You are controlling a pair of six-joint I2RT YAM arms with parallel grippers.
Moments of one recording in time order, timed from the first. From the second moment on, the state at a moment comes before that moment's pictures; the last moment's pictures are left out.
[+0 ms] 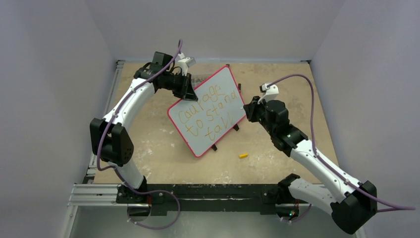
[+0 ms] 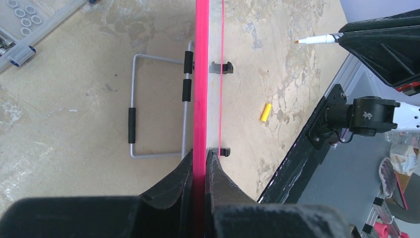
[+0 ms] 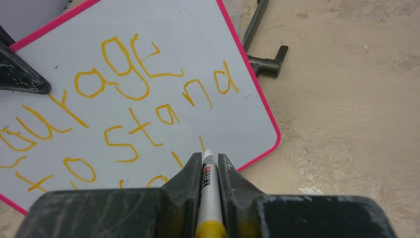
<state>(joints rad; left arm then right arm) -0.30 1.72 1.61 -0.79 0.69 -0.01 0.55 1.00 0.76 -0.07 0.20 0.32</state>
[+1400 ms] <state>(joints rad) -0.28 1.78 1.57 -0.84 0.51 0.13 0.55 0.91 0.76 -0.16 0.22 0.34</state>
